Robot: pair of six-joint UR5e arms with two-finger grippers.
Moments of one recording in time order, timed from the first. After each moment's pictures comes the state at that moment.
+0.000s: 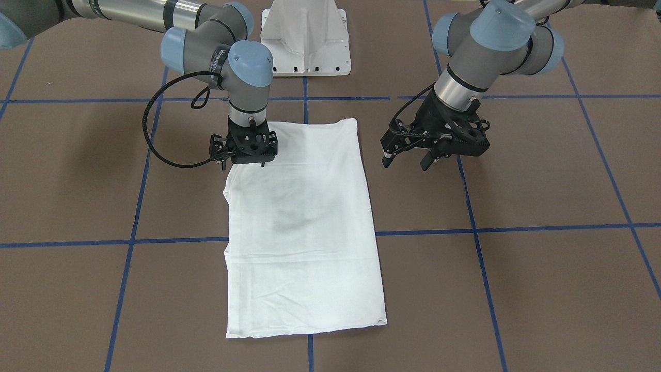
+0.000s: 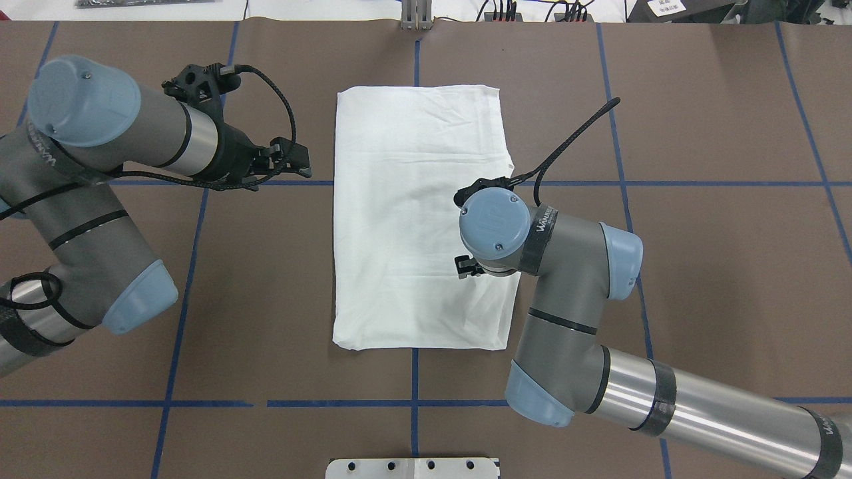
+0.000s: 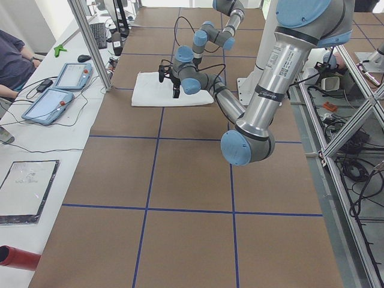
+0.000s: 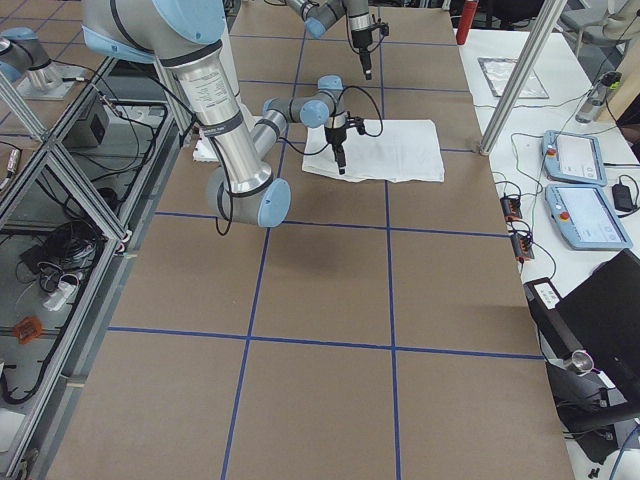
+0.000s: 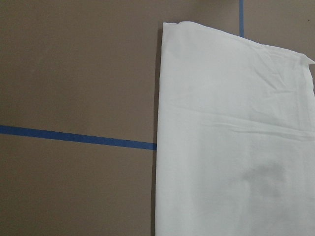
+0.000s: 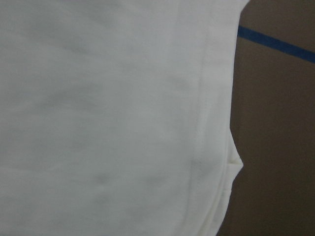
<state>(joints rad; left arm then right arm) -0.76 -2.01 -1.82 -1.98 -1.99 -1.30 0.45 -0.95 1.66 -1.72 1.65 0.99</state>
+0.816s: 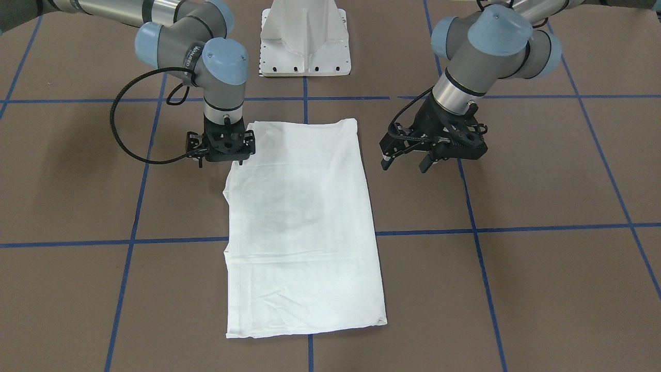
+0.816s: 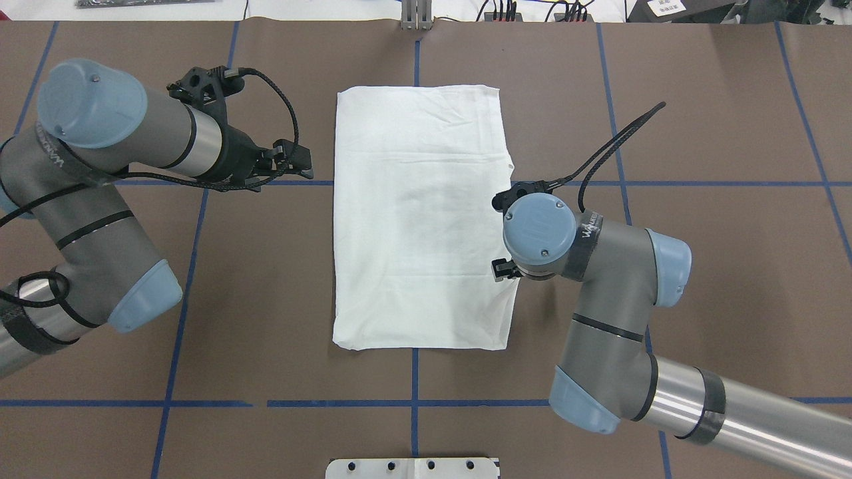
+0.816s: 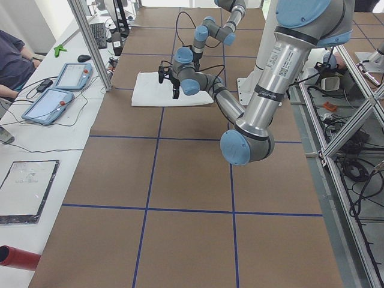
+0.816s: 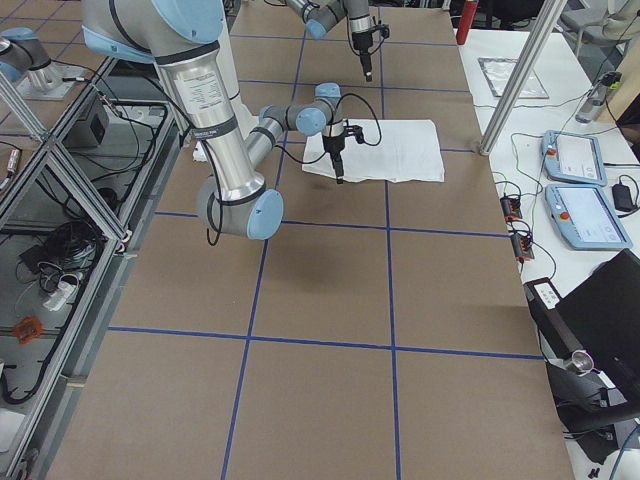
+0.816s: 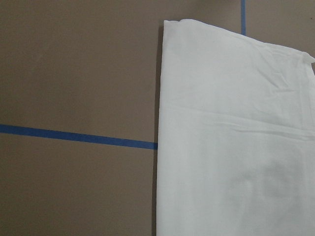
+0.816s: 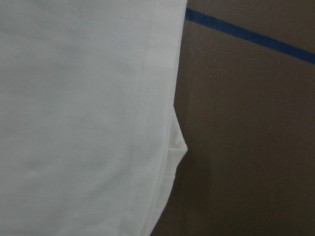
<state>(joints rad) -0.75 -2.01 -1.79 -2.01 -1.99 -1.31 0.47 -1.08 1.77 -1.73 1.66 0.98</state>
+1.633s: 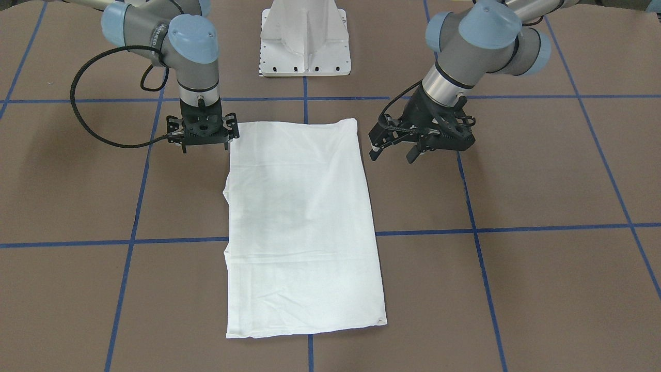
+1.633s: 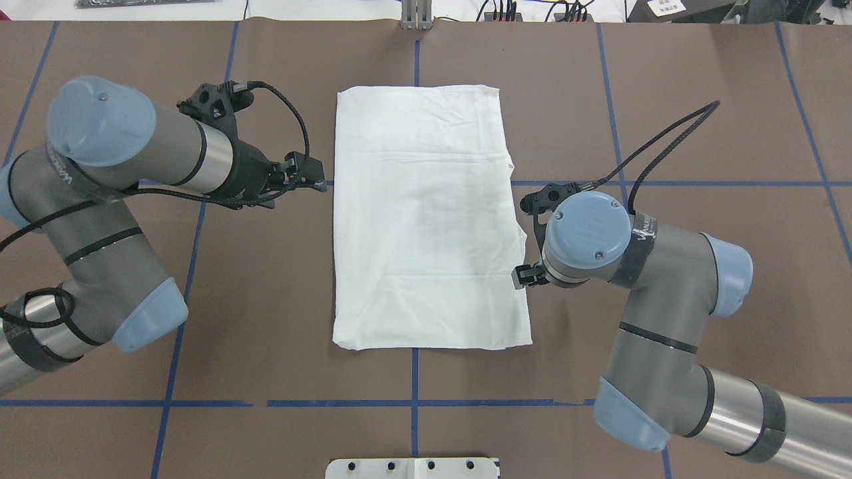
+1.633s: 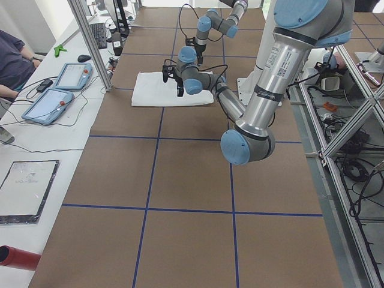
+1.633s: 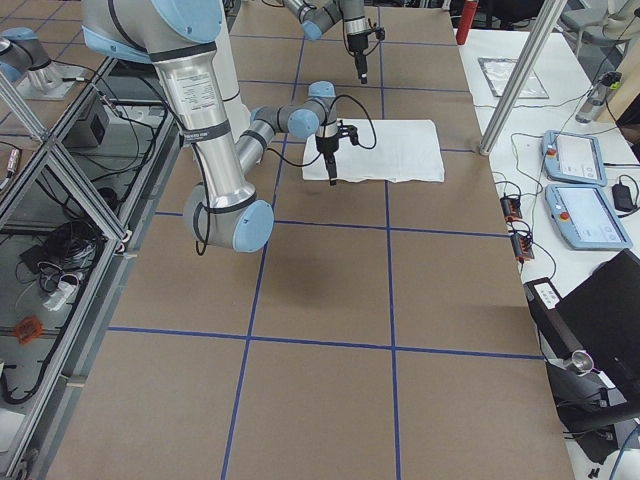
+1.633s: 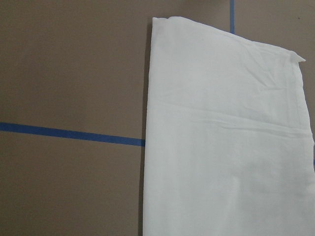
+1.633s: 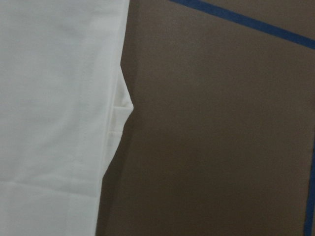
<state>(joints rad) -0.69 -2.00 -1.83 -2.02 -1.98 -1.44 0.48 -1.16 1.92 -1.73 1.72 0.99</state>
